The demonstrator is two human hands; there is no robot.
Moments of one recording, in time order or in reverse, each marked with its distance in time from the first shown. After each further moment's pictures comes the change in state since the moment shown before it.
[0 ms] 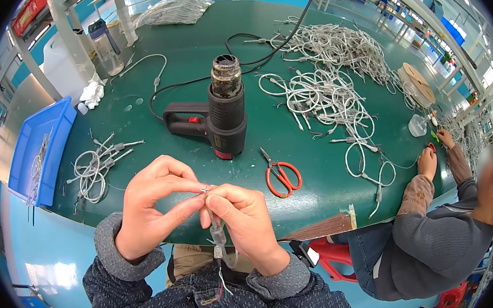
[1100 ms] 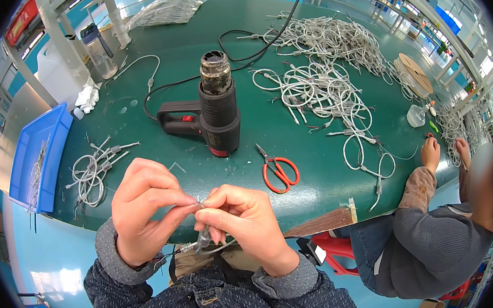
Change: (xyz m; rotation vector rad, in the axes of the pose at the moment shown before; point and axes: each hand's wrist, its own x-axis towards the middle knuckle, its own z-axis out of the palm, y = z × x) left_hand 0.001 0.001 0.005 0.201 0.119 0.279; right_hand -0.005 -0.019 -0.008 -0.042 -0.071 0.100
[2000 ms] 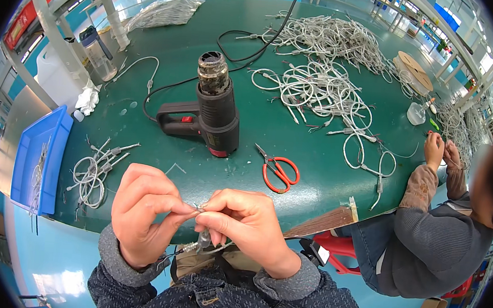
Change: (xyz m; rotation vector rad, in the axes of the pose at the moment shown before) left_hand 0.001 0.008 0.001 0.038 0.010 -0.005; right_hand -0.004 -0.006 0.007 -0.145 0.054 -0.093
